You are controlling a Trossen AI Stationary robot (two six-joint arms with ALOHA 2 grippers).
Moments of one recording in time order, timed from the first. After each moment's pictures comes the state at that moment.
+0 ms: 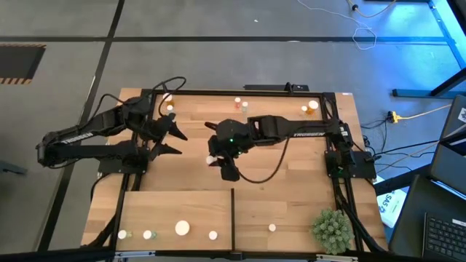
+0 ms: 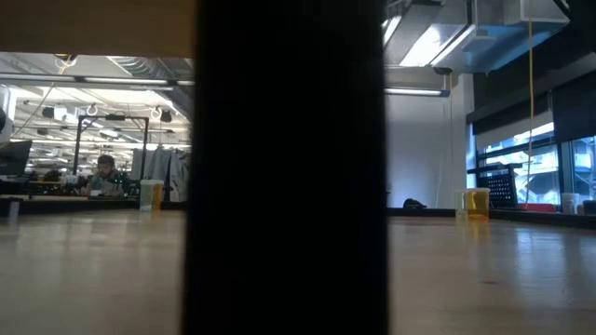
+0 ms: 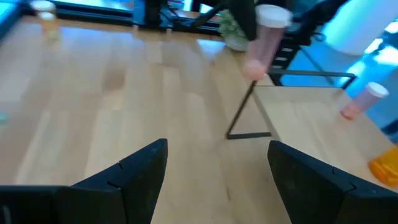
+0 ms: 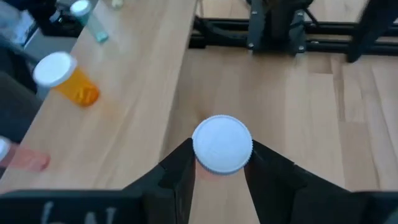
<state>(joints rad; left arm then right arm) 0.35 0.66 0.76 -0.50 0.51 0.01 0.10 2.03 2.16 -0.85 -0.15 0.02</state>
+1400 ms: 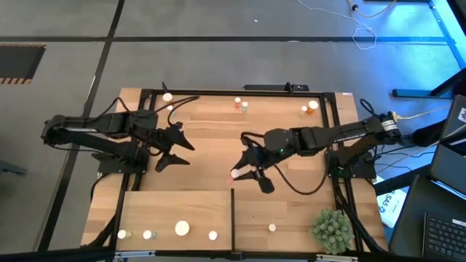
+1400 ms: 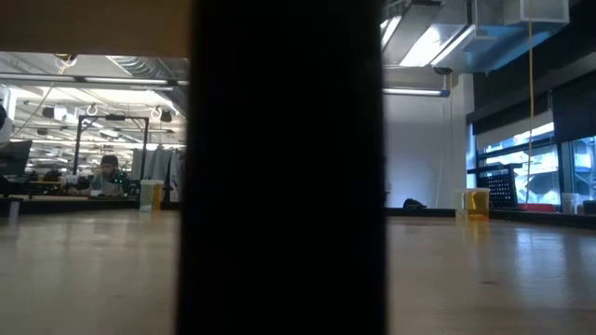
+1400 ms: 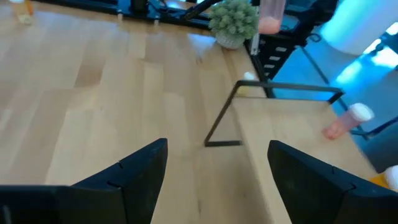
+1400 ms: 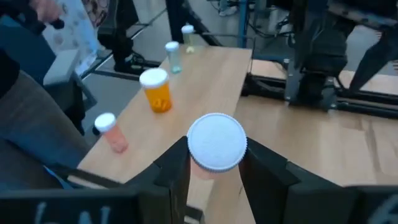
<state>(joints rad) -0.01 0.80 0.86 -0.44 0.21 -0.20 0.20 1.54 1.38 -0.22 -0.21 0.02</state>
